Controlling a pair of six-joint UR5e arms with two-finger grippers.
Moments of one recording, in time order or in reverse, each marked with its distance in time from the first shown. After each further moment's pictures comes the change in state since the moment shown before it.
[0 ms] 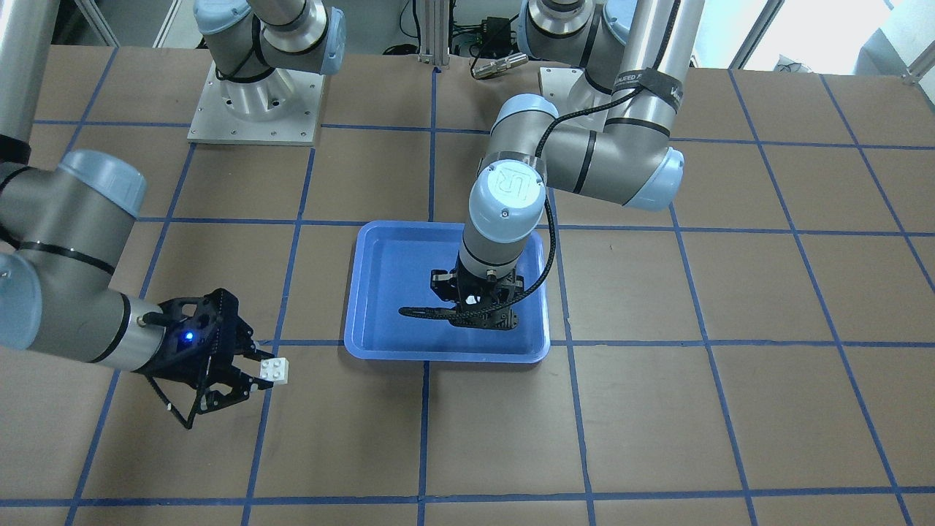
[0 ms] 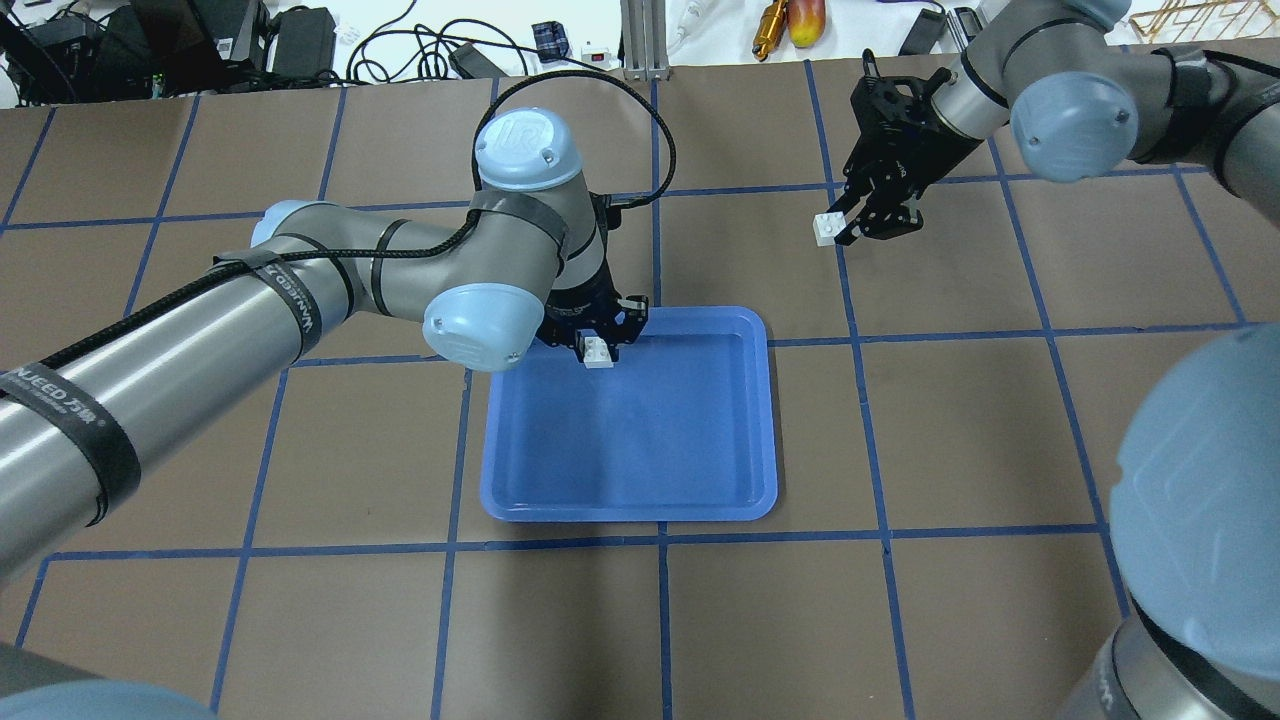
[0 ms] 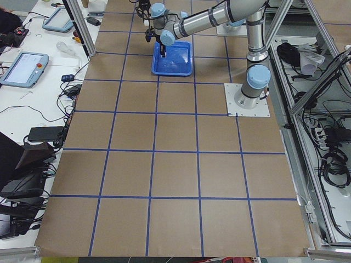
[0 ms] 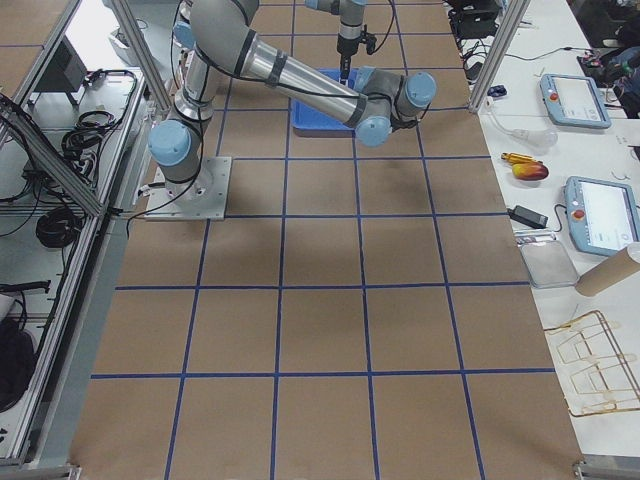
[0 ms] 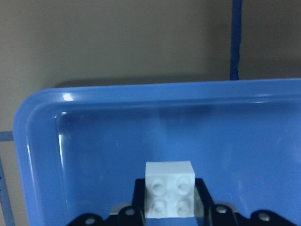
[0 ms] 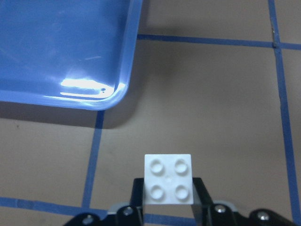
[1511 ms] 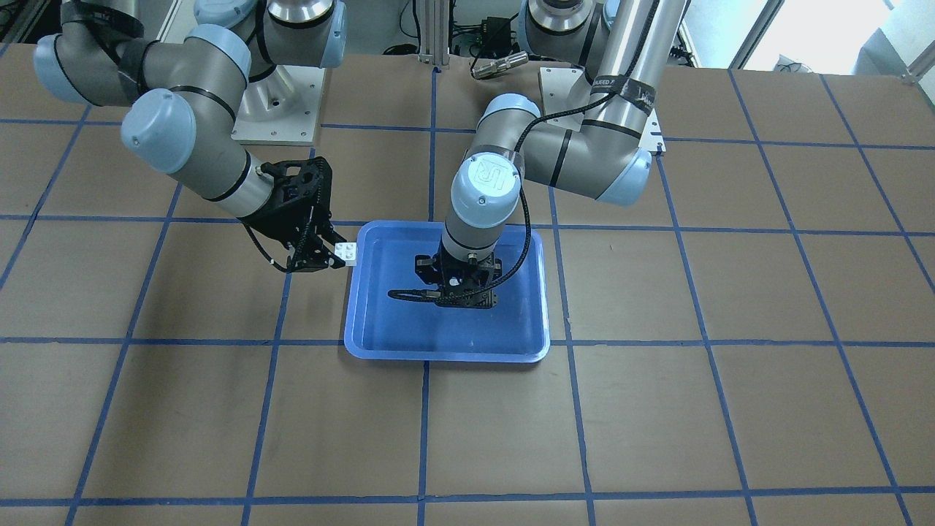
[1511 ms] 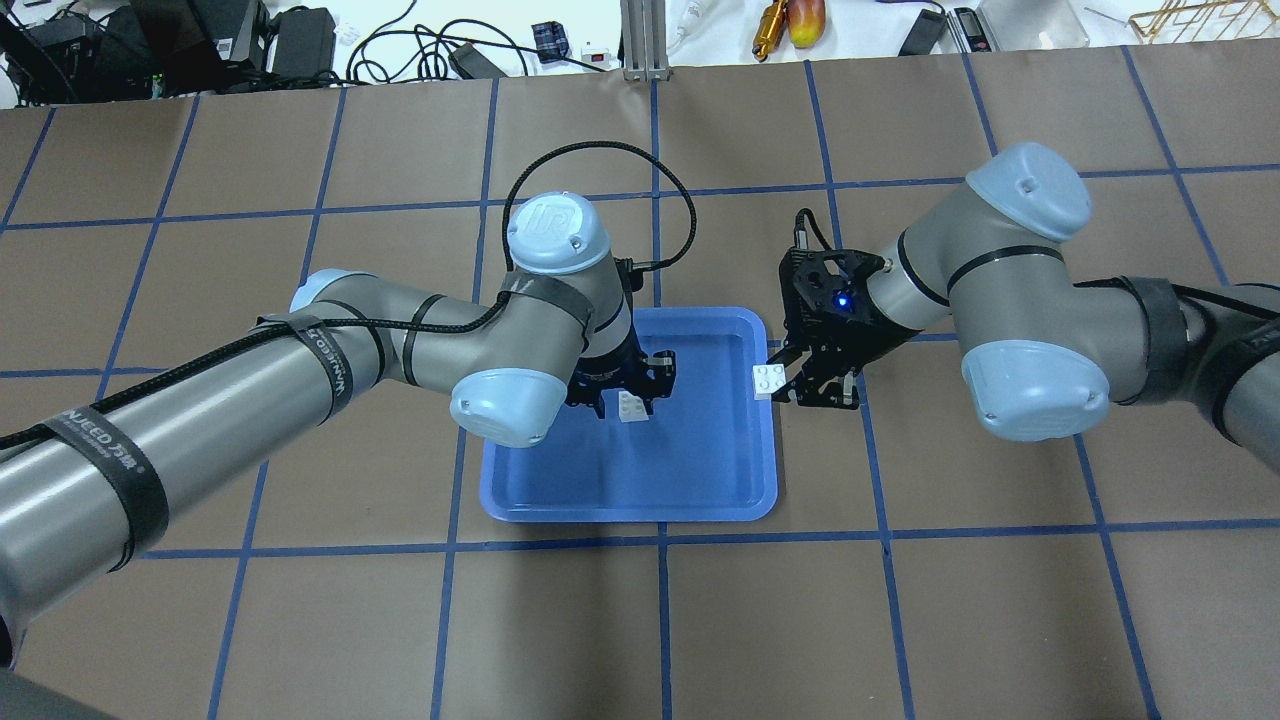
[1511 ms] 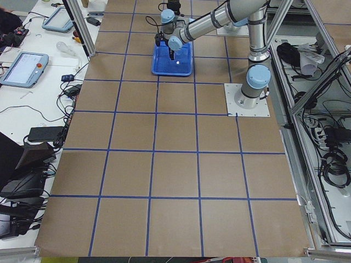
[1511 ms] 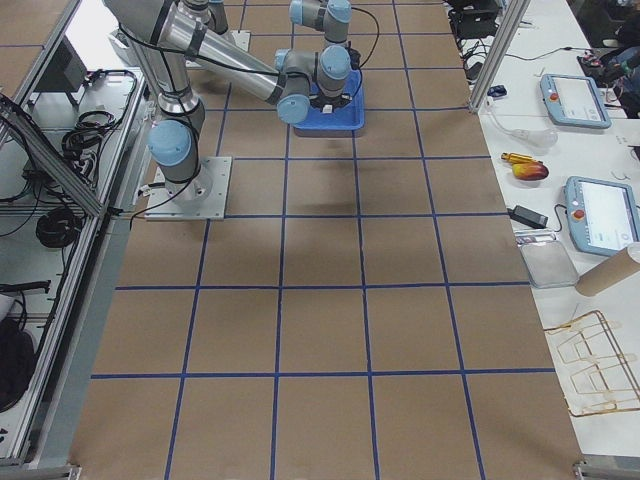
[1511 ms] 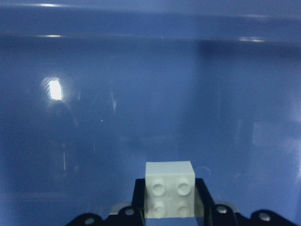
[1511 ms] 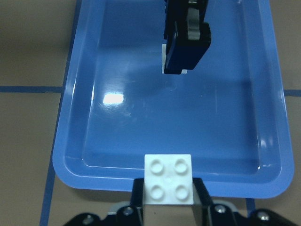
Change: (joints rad) left arm -0.050 0.001 -0.117 0.100 -0.044 -0.100; right arm 0.129 -0.336 0.510 -0.276 0.006 0.213
